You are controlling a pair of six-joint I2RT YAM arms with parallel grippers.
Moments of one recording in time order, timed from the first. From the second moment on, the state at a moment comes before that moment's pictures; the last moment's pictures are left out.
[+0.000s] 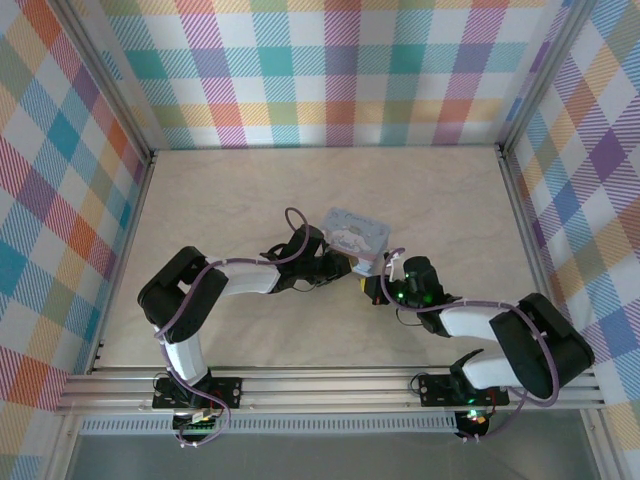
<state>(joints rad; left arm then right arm) -0.74 1.79 0.90 0.18 0.35 -1.02 0.54 1.35 0.27 0.53 -0.35 0.58</state>
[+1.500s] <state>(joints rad) -0.76 1.79 0.93 0.13 0.33 -1.08 0.56 1.46 0.27 0.72 -0.32 0.57</state>
